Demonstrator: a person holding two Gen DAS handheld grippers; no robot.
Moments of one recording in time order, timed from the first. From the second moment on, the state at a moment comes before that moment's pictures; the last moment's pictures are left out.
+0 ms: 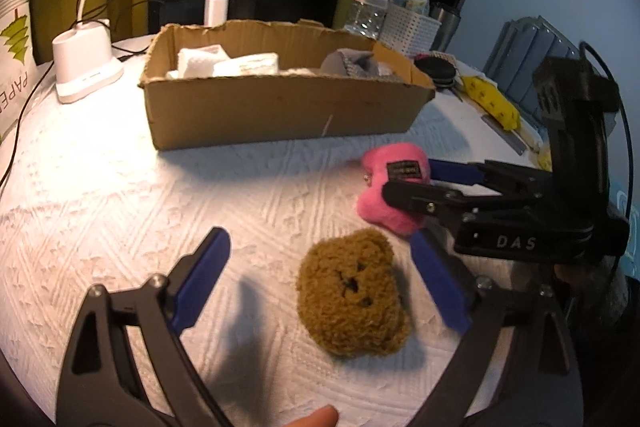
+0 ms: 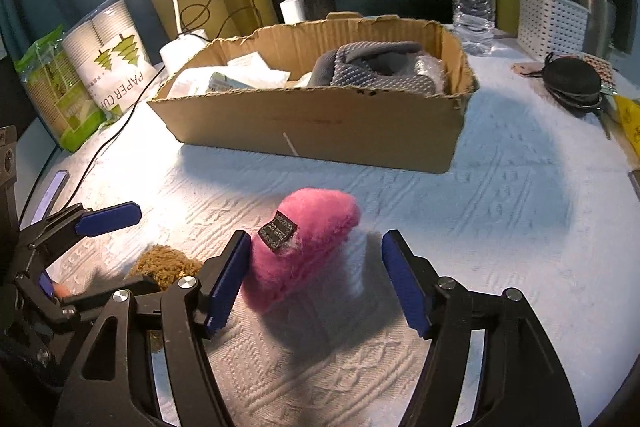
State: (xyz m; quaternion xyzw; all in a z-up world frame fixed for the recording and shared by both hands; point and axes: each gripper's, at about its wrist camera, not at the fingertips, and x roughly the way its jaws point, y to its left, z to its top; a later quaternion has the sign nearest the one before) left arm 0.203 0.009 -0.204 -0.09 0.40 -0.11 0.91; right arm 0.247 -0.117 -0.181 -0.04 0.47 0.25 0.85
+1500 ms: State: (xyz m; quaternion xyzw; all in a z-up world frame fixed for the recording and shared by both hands) left arm 0.201 -0.002 -0.185 -0.05 0.40 -0.11 0.91; right arm 0.224 -0.150 -0.132 -0.02 0.41 0.27 0.87
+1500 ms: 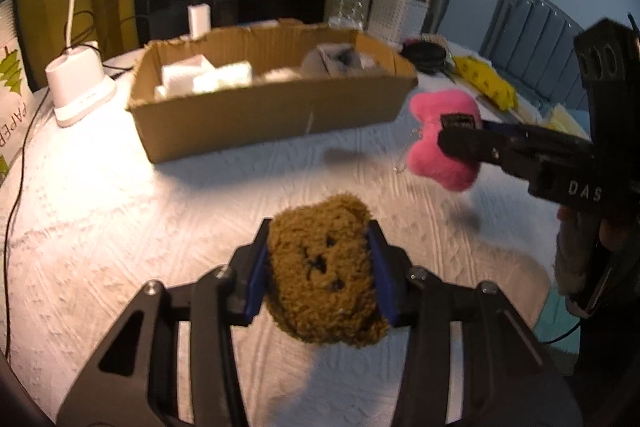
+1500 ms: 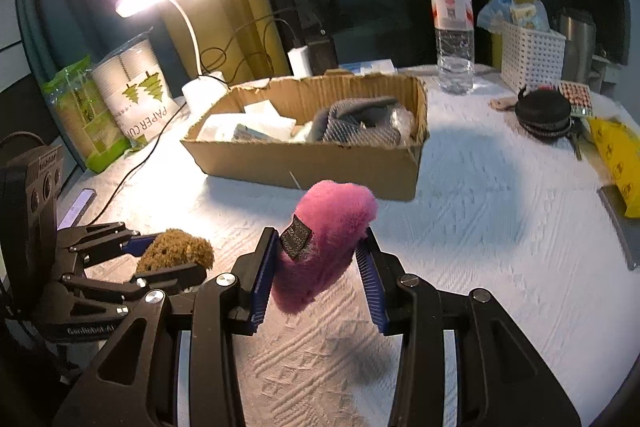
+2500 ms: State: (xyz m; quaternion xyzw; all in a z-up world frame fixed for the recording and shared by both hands) left arm 0.270 0.051 -0.108 -0.07 0.30 -0.04 0.95; right arm 0.287 -0.100 -0.070 -0.05 0.32 0.32 0.89
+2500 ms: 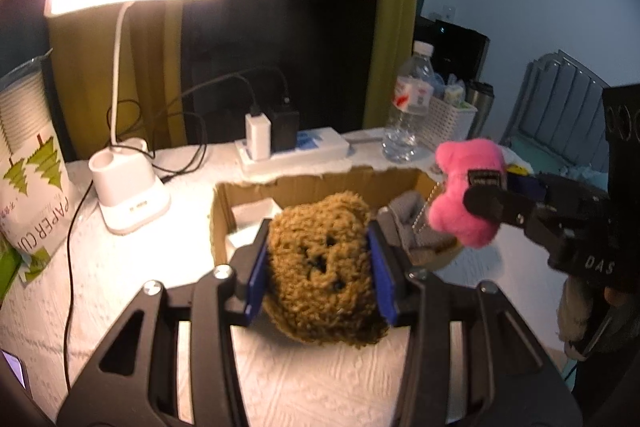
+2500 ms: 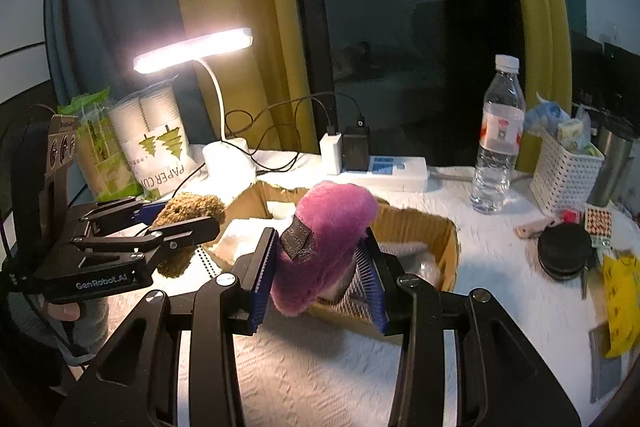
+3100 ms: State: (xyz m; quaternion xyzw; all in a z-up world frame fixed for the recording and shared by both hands) left arm 0.335 0.053 -0.144 -0.08 0.32 -0.03 0.94; right arm 0.343 -0.086 -0.104 -0.04 0.35 0.33 0.88
